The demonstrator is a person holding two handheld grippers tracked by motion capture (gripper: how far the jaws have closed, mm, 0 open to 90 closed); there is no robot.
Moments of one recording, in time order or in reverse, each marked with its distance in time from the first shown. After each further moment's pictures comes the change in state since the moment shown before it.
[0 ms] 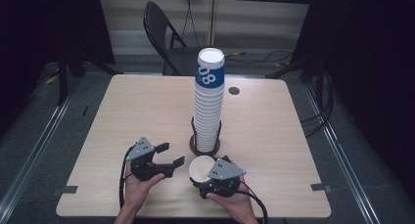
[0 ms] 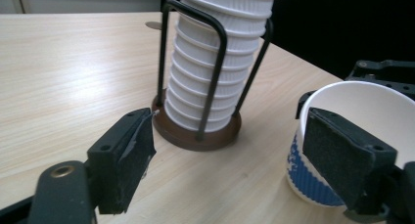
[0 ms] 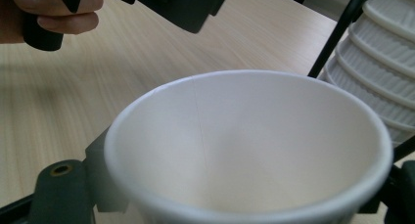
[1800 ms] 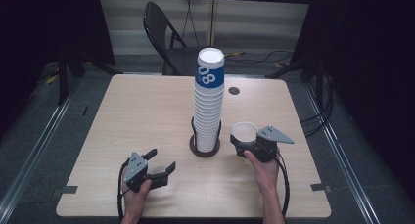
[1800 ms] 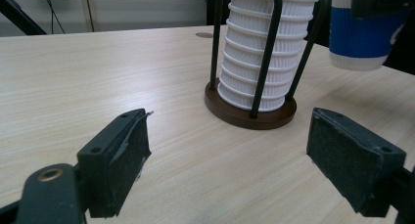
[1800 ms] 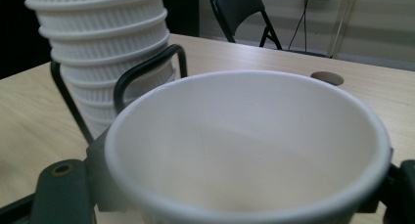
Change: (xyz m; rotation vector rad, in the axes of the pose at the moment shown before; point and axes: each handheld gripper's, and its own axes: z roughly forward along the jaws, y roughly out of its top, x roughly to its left) left arm 0.003 -0.048 -0.007 -0.095 0.182 0.080; right arm -0.124 -0.015 -0.037 -0.133 -0.291 0.343
